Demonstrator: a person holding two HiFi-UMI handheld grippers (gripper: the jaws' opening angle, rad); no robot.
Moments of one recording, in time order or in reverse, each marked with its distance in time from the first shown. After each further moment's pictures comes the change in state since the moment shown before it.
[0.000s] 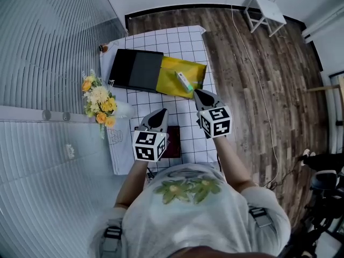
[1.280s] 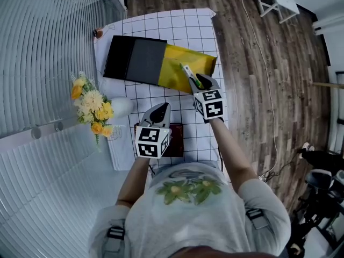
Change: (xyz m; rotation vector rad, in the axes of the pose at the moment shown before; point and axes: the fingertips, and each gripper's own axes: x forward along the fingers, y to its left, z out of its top) left arm 0.053 0.039 -0.026 -0.053 0.105 0.033; right arm 0.115 -0.033 -0.049 -0.007 0.197 -0.013
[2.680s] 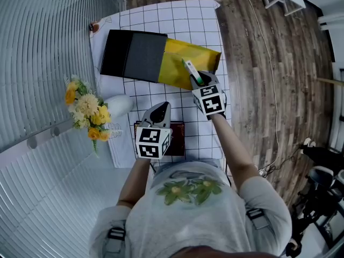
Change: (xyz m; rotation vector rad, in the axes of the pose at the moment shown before) left arm 0.016 0.010 -0.017 -0.027 0.058 0.023; right arm 0.032 -0.006 -0.030 -0.065 0.143 0.014
